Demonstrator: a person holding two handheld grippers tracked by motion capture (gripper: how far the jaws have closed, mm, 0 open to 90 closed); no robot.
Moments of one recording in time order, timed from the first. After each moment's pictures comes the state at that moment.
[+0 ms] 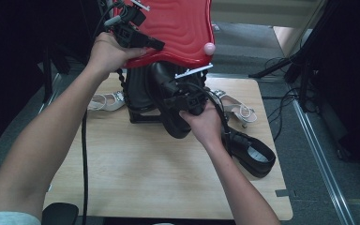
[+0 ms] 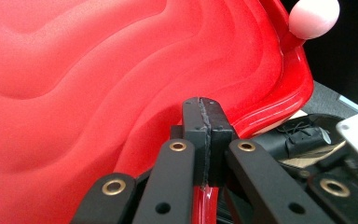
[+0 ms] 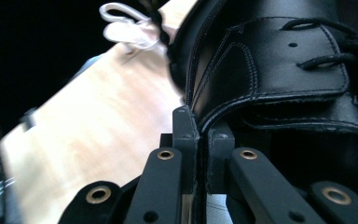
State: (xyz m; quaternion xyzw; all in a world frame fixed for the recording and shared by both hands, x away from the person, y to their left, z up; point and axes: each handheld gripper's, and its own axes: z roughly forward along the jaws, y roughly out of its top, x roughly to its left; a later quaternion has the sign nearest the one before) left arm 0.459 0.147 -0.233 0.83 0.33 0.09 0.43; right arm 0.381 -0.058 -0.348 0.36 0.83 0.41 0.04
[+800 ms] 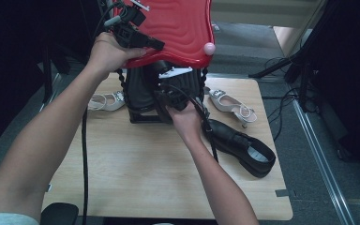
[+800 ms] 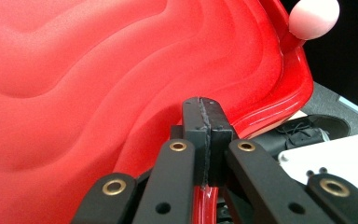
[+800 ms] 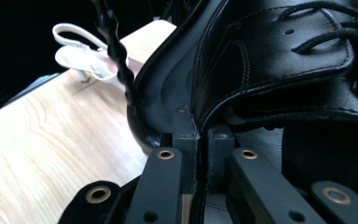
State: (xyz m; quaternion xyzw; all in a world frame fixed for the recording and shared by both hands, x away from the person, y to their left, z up) left arm 0.459 0.147 -0.233 0.83 0.34 0.09 0.43; right arm 0.404 -0.014 -0.376 0.34 0.82 0.43 0.16
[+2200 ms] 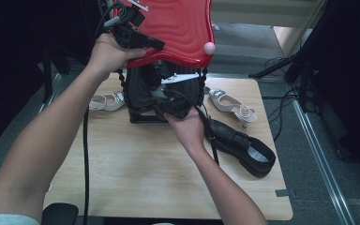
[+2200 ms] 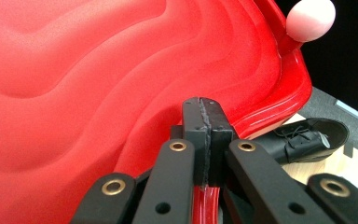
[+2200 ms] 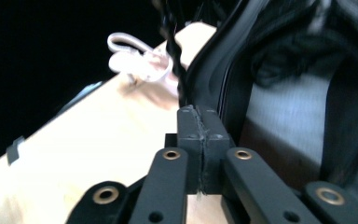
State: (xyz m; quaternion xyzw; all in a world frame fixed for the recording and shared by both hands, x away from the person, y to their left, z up) left arm 0.460 0.149 -0.236 0.83 0.33 0.09 0.44; right arm 0.372 -0.024 -0.368 0.35 0.81 0.47 0.08
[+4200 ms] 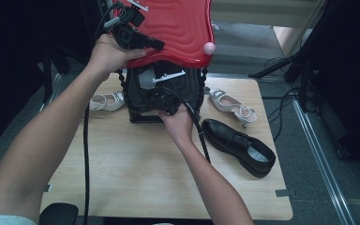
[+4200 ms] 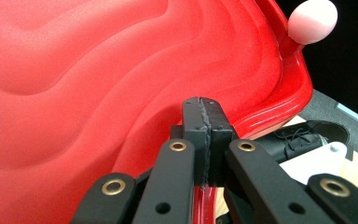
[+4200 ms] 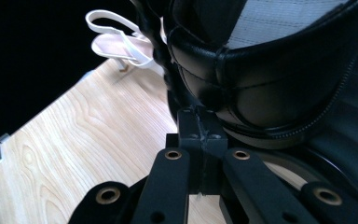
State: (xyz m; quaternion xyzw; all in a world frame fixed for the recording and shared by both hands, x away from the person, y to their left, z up) left arm 0.459 0.149 -0.236 0.83 0.34 0.09 0.44; right arm 0.413 0.006 -0.404 0.36 0.82 0.44 0.04
